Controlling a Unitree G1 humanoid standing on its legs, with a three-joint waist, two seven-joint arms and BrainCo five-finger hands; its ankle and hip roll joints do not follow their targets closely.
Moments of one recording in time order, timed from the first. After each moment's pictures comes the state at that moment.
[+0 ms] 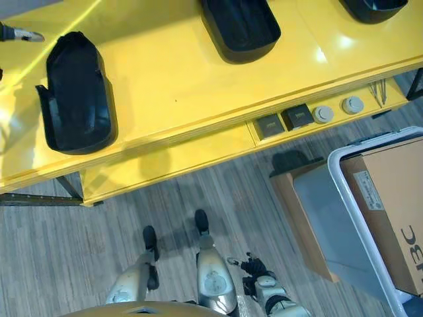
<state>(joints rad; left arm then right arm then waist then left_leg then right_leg) -1.20 1.07 -0.60 0.68 0.01 -0.15 0.26 -0.15 -0.29 0.23 1.24 0.21 -0.09 -0.07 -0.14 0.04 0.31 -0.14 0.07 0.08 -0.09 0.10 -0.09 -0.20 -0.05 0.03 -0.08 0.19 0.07</state>
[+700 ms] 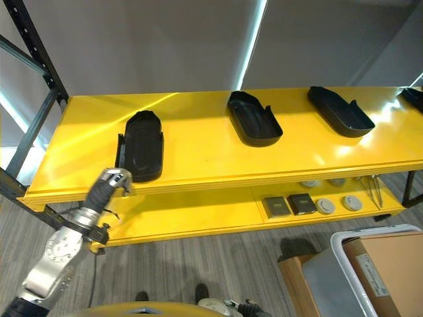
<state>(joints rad) 0.11 0.43 -0.37 -0.22 -0.39 -0.14 0.00 0.00 -0.21 0.21 1.29 0.12 -0.04 -0.08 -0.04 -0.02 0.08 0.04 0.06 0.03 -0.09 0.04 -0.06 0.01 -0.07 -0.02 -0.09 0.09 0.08</state>
